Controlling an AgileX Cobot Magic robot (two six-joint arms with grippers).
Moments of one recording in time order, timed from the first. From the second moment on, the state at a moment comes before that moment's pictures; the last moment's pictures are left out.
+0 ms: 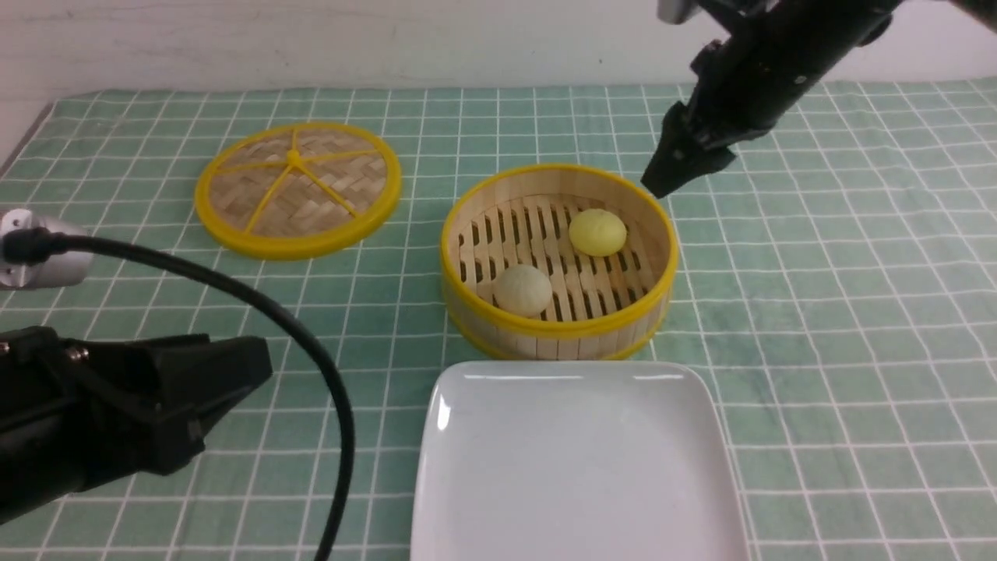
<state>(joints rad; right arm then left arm) 0.29 2.10 -2.08 0.39 1.24 -0.62 0.03 0.72 -0.52 -1.04 0.66 0.82</state>
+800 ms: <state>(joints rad) 0.35 2.42 -2.34 0.25 1.15 -0.57 0.03 0.72 -0.52 -1.05 0.70 0.81</state>
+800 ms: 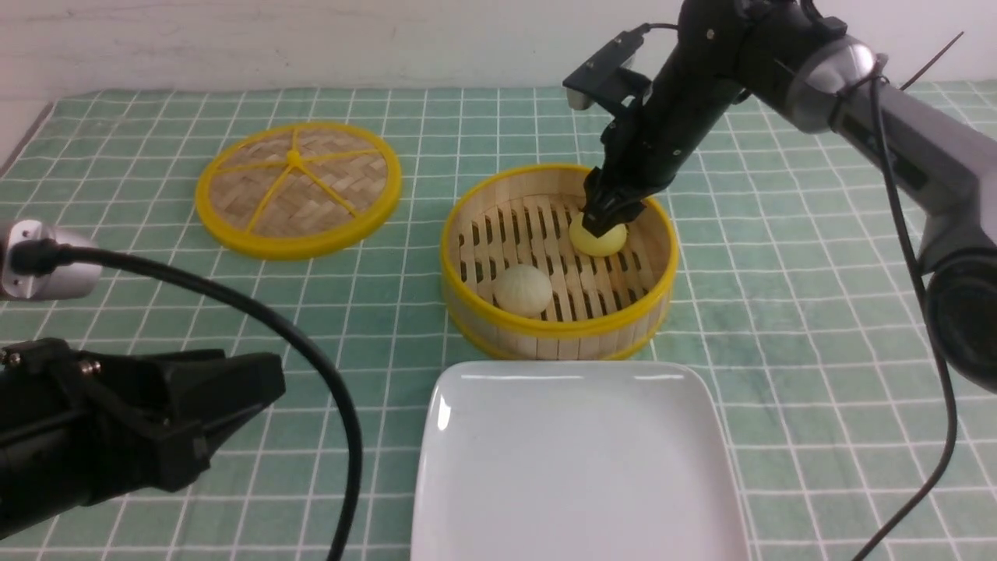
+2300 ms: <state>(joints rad) 0.36 1.68 -1.78 0.44 1.26 -0.19 0.03 0.72 -0.52 -1.05 0.65 0.82</state>
